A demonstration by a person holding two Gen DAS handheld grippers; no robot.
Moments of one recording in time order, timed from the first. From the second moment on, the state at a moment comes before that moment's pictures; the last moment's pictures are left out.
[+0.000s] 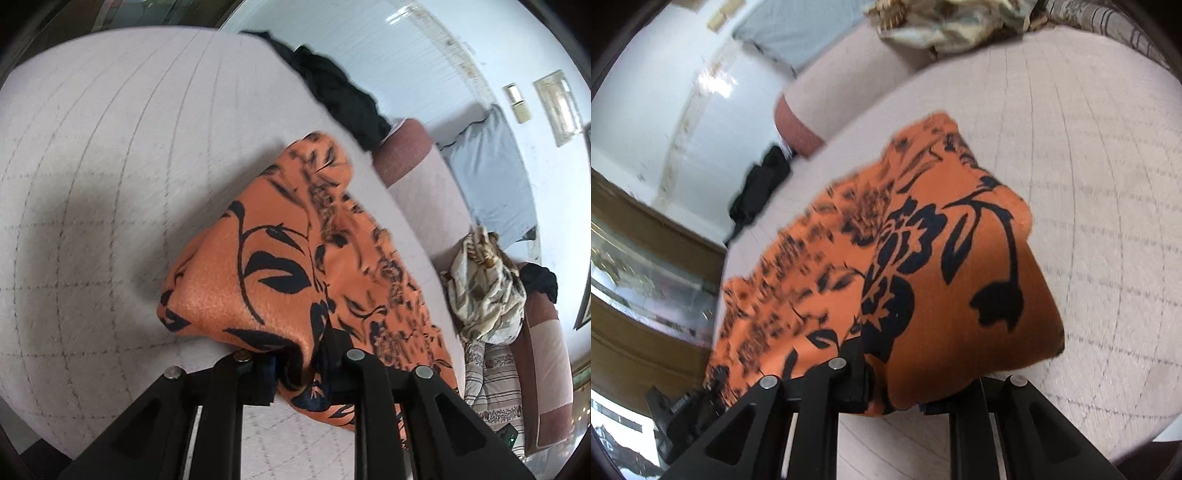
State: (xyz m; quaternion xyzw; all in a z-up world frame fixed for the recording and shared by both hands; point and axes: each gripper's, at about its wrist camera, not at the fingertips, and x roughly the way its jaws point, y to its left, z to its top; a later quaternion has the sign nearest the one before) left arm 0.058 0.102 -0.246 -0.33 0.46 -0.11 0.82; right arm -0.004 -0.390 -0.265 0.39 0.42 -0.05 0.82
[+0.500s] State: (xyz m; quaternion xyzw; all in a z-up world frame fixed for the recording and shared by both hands) left arm 0.025 0.128 -0.191 -0.22 0.35 -0.03 0.91; right arm -0.055 -0.399 -0.196 0.31 0.45 0.02 0.84
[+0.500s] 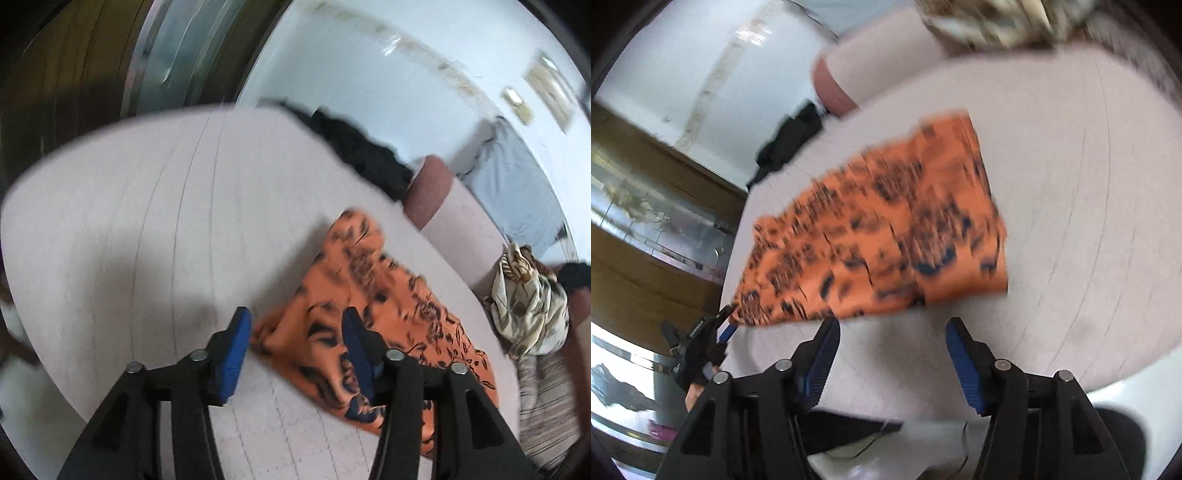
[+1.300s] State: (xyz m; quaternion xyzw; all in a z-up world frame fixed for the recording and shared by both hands) left arm 0.030 0.098 -0.209 -0.19 0.41 -0.08 0.89; right arm 0.046 -0.366 -0.222 0.27 0.39 0.01 0.88
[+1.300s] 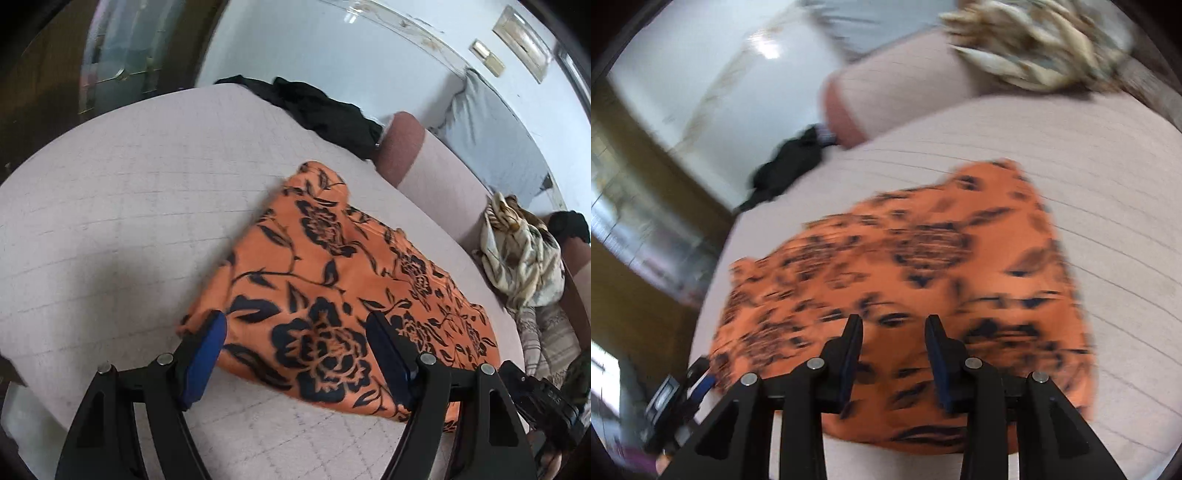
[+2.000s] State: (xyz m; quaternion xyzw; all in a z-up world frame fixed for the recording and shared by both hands) left arm 0.024 0.112 -0.244 -0.36 0.47 -0.03 0.81; right arm 0.071 -0.288 -0.268 0.28 0.48 0.14 0.82
